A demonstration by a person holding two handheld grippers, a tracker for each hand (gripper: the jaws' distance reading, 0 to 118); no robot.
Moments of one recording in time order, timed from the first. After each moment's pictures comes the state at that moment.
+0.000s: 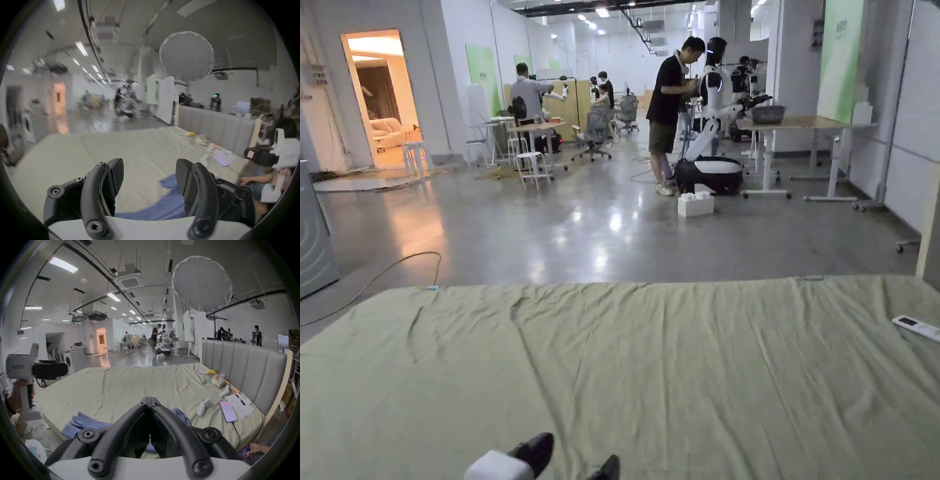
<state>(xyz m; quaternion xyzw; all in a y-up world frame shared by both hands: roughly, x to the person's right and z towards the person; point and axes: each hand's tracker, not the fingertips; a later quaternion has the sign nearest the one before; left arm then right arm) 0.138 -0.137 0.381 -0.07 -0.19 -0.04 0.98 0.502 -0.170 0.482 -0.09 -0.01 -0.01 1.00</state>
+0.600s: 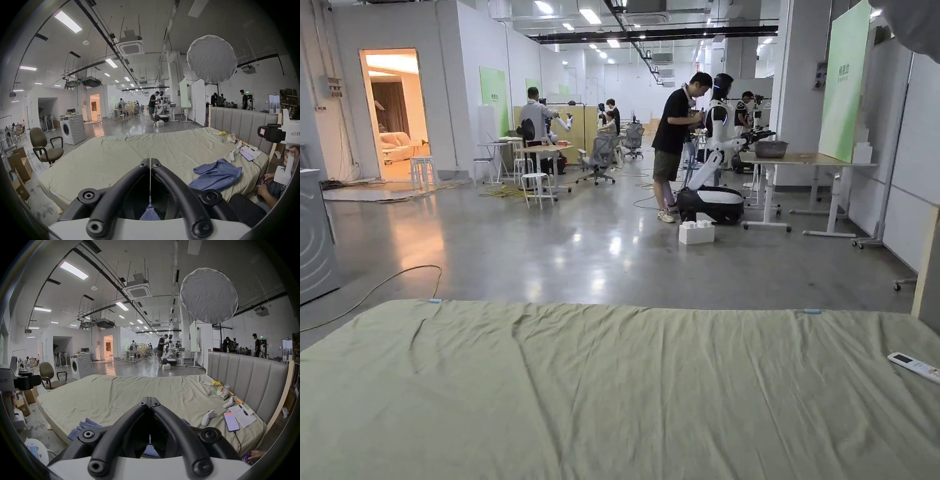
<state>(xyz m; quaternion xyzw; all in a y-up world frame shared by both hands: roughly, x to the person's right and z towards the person) 0.096 -0.144 0.485 -0.08 -0.06 -0.05 0.99 0.489 -0.156 0.508 -0.04 0.01 0.01 1.00</state>
